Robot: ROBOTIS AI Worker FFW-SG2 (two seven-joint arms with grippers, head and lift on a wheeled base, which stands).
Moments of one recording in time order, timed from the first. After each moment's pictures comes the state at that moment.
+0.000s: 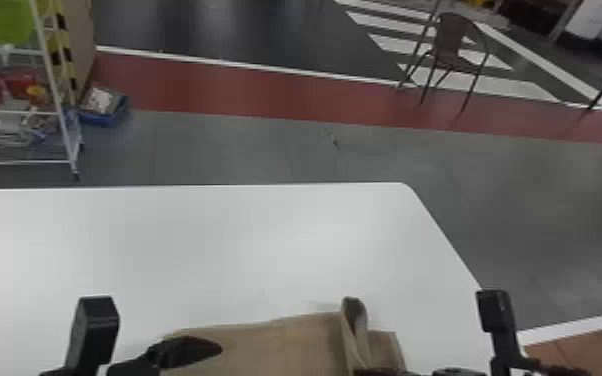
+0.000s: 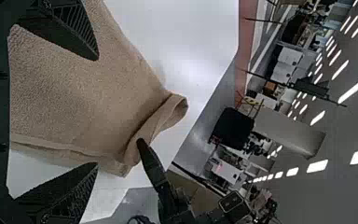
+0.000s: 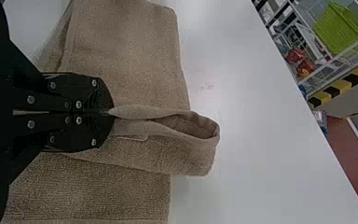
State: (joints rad) left arm 0.36 0.00 -0.19 -2.06 -0.15 0.65 -1.09; right arm 0.41 0.00 -0.38 -2.40 0.51 1.44 1.36
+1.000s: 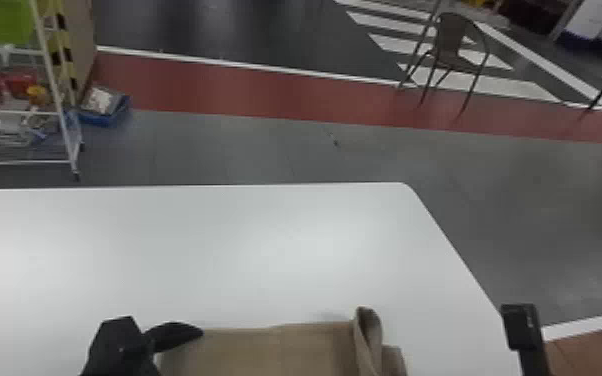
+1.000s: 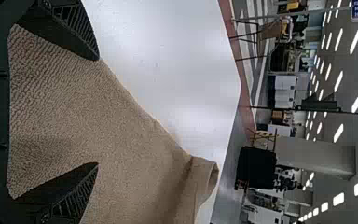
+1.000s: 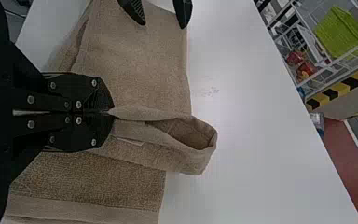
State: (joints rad) left arm 0.35 0.01 -0.21 -1.88 -0.33 0.30 -0.89; right arm 0.50 0.00 -0.42 -2.50 0.46 1.42 1.36
